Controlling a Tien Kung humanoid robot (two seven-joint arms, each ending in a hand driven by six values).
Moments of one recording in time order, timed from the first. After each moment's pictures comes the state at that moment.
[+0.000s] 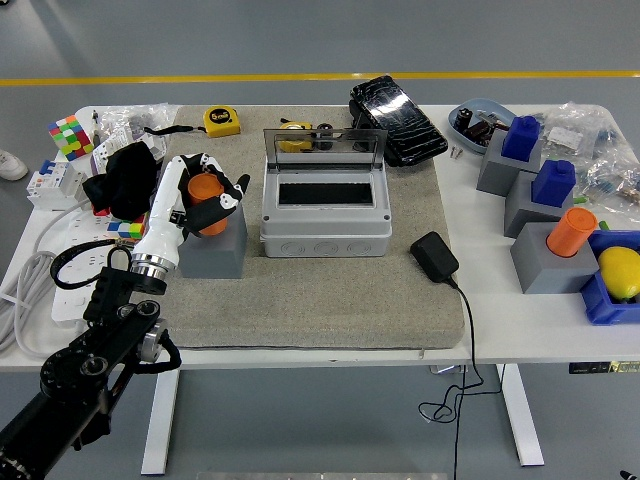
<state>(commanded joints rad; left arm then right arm) -0.38 0.04 -1.12 -0.99 1.26 0.24 -0.47 0.16 -0.37 0.16 0.33 0.17 -0.11 0.00</state>
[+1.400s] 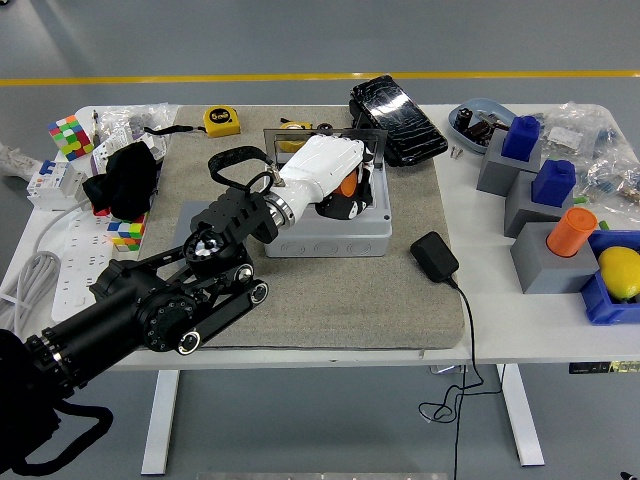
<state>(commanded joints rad) -0.82 0.00 -0.61 -0.95 1.99 0.26 0.08 0.16 -0.38 0.14 0.33 0.18 -0.11 0.01</state>
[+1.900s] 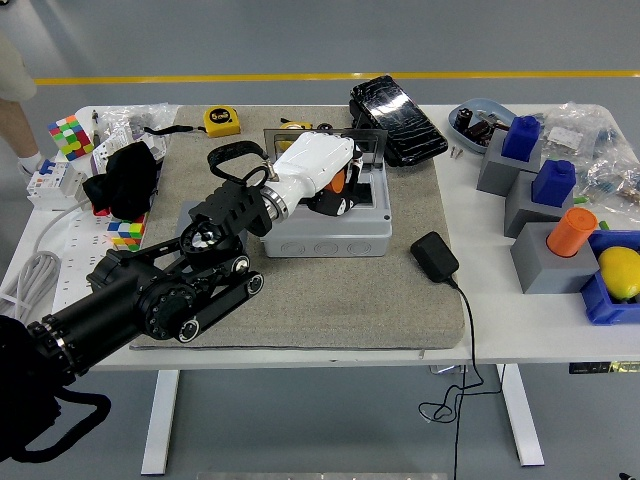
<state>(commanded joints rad) -0.84 0.00 -0.58 -0.87 1.95 0.29 0.05 0.16 -0.37 0.14 0.33 0.18 -0.11 0.01</state>
